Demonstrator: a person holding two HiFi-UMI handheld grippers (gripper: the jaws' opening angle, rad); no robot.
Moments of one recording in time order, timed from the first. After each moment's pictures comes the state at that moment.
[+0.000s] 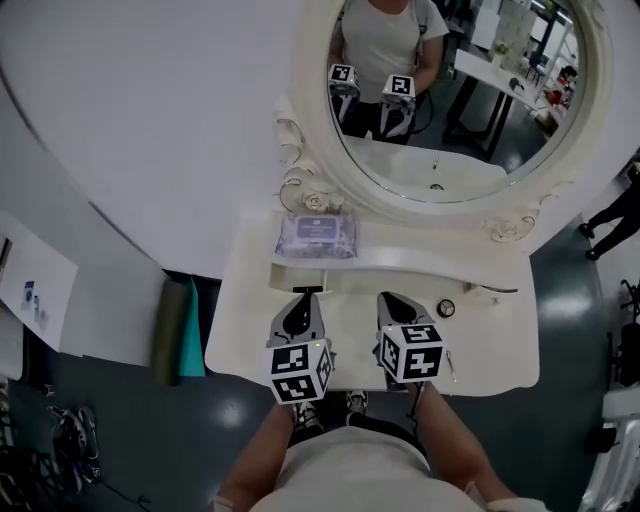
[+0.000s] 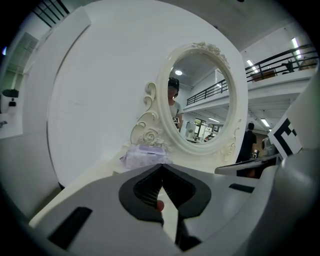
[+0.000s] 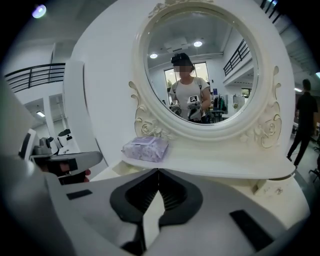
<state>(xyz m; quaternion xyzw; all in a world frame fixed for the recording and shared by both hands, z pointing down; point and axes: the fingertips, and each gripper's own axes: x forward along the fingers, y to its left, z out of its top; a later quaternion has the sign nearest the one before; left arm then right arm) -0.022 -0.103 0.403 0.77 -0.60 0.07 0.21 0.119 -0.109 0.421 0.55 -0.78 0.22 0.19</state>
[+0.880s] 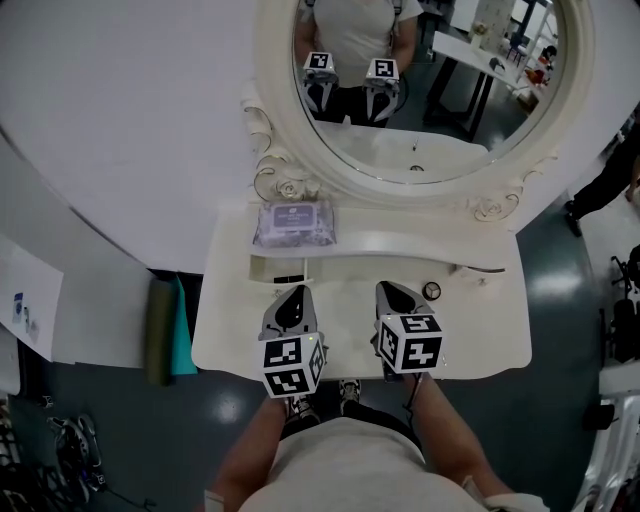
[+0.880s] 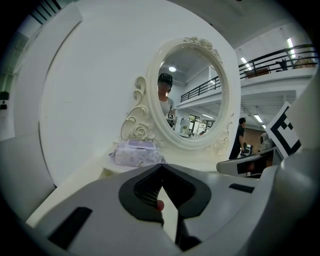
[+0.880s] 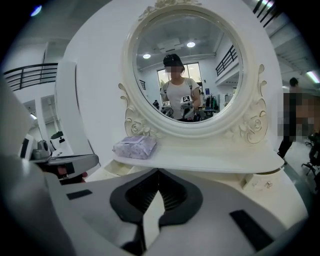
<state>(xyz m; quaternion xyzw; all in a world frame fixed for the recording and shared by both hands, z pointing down) 0.004 -0.099 0.412 0.79 -0.57 0.09 0.20 0.155 -0.100 0.425 0.58 -0.76 0.24 0.19</state>
